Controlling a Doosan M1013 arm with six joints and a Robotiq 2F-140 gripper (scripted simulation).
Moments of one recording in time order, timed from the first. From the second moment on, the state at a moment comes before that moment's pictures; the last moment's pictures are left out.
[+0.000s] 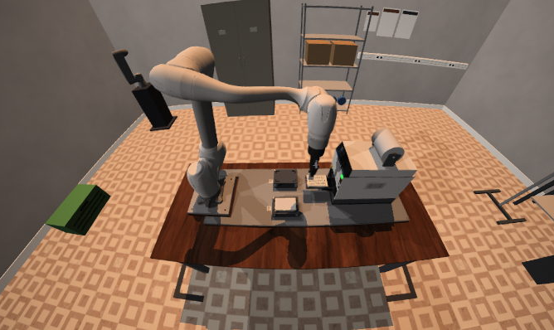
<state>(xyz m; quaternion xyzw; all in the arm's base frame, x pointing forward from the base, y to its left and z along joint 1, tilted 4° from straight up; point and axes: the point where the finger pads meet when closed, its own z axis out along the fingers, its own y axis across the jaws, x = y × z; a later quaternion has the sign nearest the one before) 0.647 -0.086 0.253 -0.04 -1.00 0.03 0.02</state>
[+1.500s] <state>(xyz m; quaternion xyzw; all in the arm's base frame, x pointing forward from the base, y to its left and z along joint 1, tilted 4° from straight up) 0.650 -0.086 0.260 -0.03 -0.98 0.04 -0.19</state>
